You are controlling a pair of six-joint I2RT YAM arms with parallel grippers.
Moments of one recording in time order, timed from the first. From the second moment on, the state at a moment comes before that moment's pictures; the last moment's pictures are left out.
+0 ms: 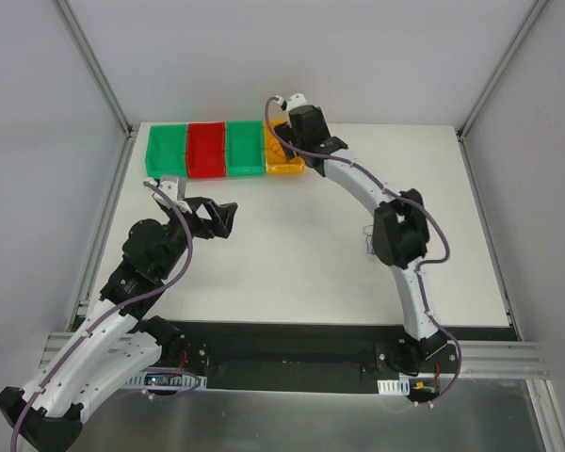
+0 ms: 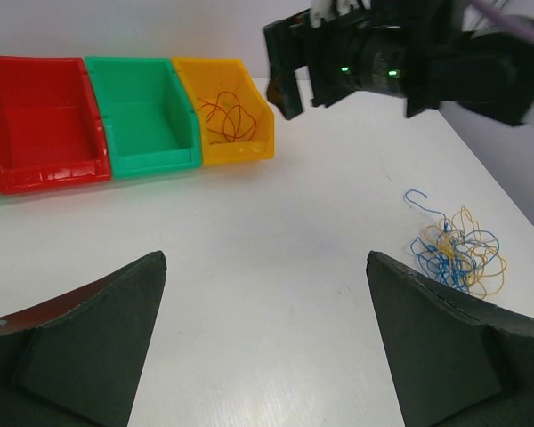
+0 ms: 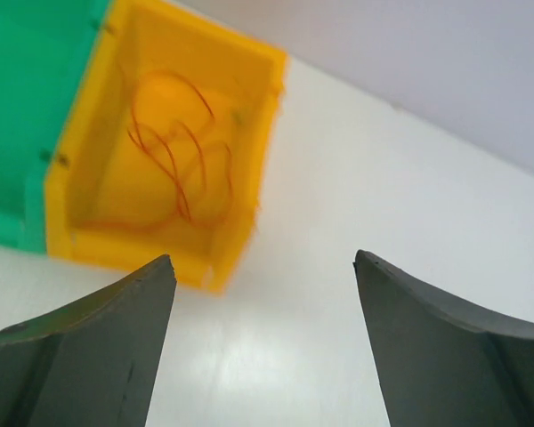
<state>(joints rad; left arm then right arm) -0.53 0.61 0.66 -0.09 -0.13 -0.31 0.59 2.37 2.18 -0.30 0.35 -0.17</state>
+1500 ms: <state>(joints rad) -0.59 1.53 1.12 -0.27 0.70 -0.42 0.44 1.01 0.54 -0.21 -0.25 0.62</state>
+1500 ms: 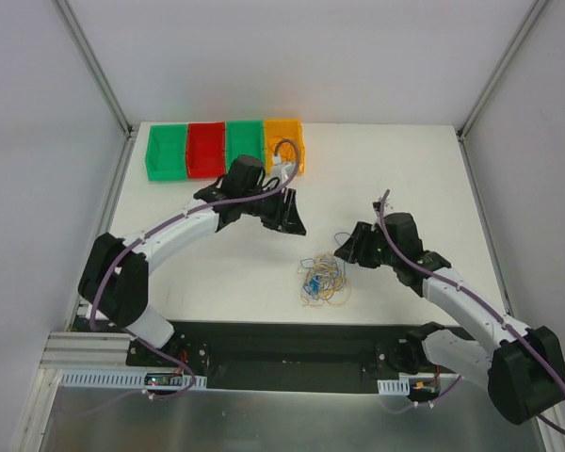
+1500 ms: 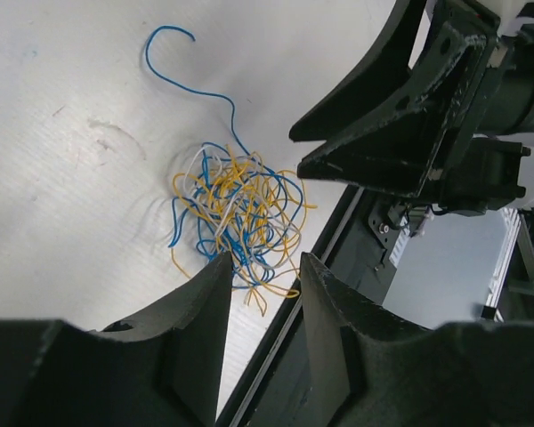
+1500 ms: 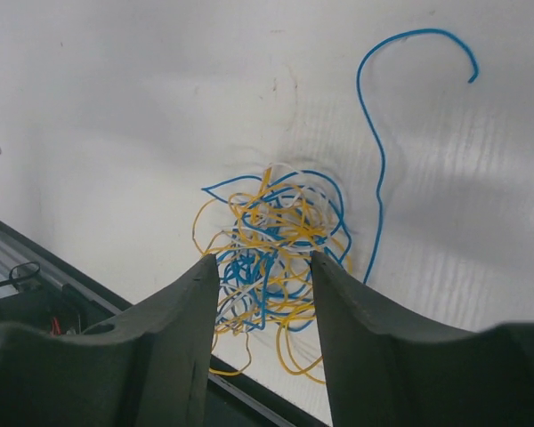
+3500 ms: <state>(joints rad) -0.66 1.51 1.05 -0.27 0.47 -0.30 0.63 0.87 1.57 -0.48 -0.14 0.46</state>
